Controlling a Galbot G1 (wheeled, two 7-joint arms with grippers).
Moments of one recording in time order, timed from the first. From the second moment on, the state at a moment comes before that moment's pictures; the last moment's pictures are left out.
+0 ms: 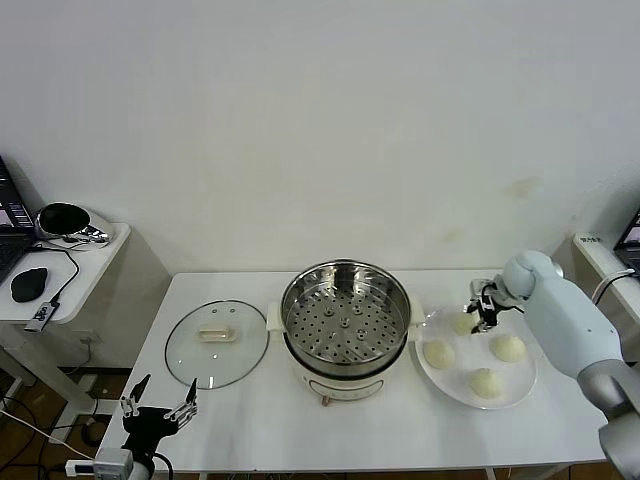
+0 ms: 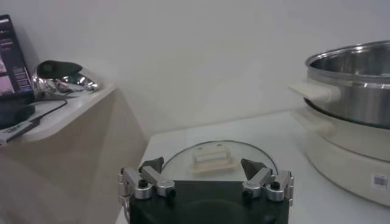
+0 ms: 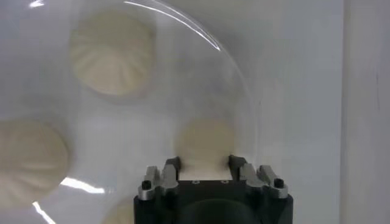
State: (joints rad) left arm 1.71 -1.40 -0.75 -2.16 -0.06 0.25 0.09; right arm -0.16 0.94 -0.23 0.79 -0.58 0.04 -1.14
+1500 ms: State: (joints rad) left arm 1.70 -1.41 -0.75 -2.16 -0.04 0.29 0.07; right arm 0.37 1.24 -0.69 0.86 -0.29 0.69 -1.38
